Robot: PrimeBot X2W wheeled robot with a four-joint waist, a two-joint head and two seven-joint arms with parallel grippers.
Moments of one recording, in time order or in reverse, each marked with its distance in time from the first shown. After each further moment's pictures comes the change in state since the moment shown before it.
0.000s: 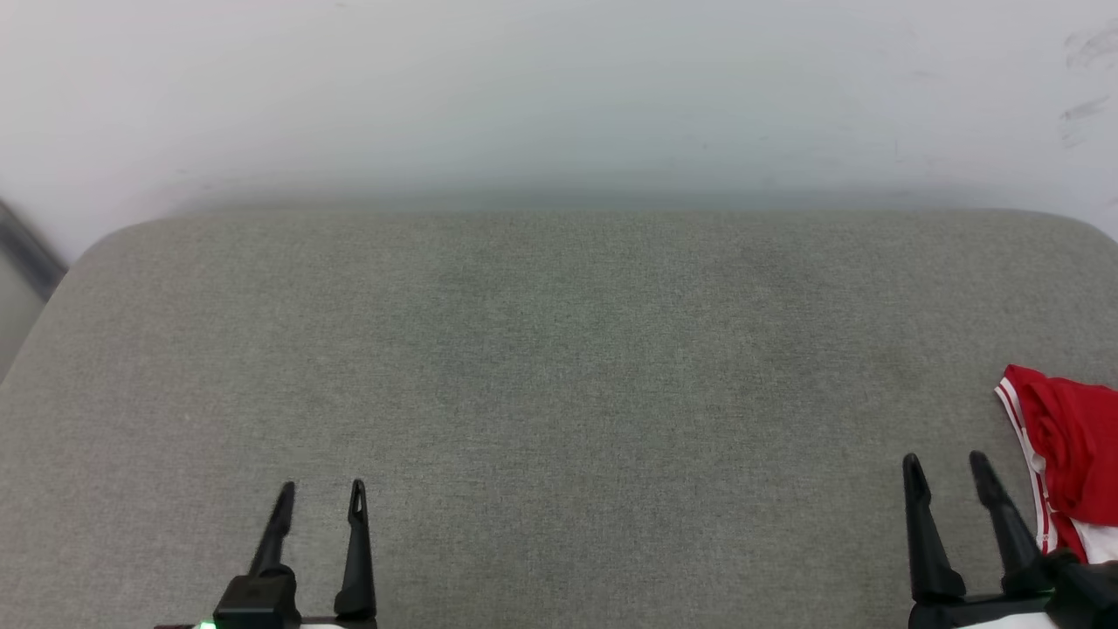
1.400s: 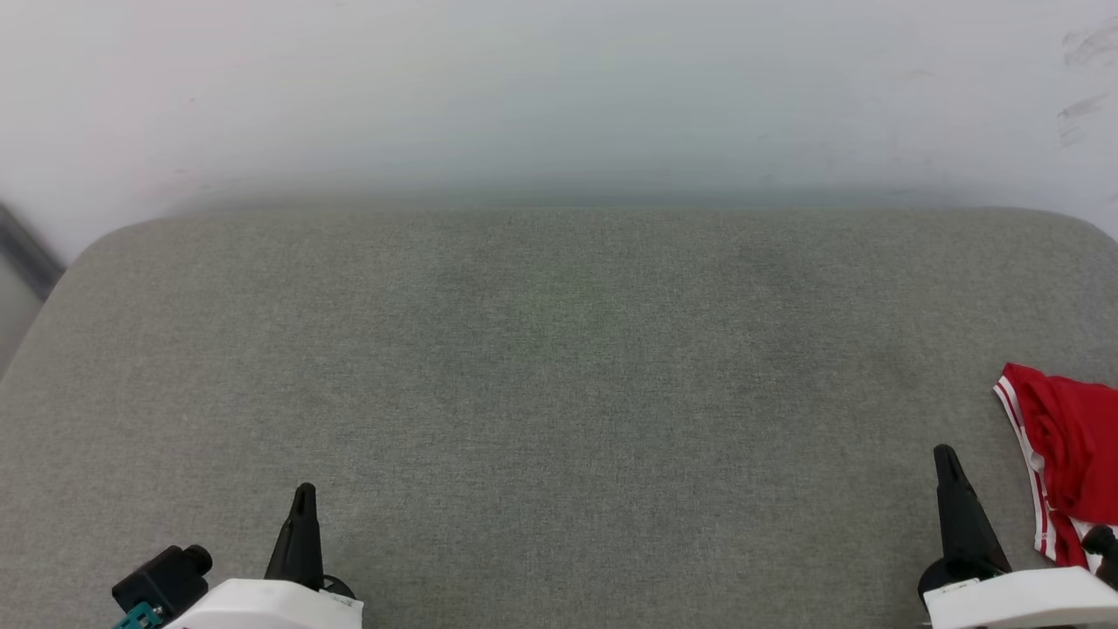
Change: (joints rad) left arm -0.086 -0.003 0.056 0.119 -0.664 -0.065 0.164; right arm -0.086 -0.018 0.012 0.145 0.647 0.000 0.132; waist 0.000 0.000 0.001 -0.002
